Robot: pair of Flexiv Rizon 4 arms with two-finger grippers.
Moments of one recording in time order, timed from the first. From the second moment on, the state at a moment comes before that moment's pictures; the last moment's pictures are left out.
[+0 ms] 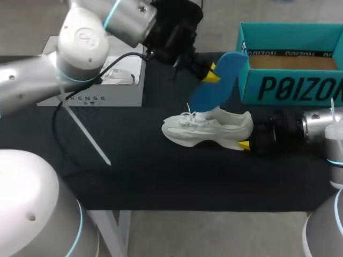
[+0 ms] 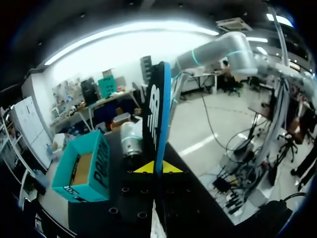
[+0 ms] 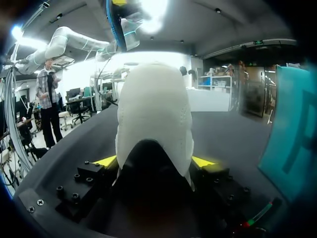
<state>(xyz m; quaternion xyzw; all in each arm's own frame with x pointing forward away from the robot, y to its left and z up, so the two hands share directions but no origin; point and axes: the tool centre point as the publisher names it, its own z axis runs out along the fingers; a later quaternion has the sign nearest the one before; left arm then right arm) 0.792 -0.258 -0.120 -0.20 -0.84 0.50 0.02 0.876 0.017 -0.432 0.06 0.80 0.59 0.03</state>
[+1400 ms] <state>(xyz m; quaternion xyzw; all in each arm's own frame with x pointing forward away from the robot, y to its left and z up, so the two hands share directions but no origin) 0.858 -0.182 -0.133 -0.05 -0.74 0.63 0.22 0.876 0.017 -0.432 0.06 0.80 0.59 0.03</state>
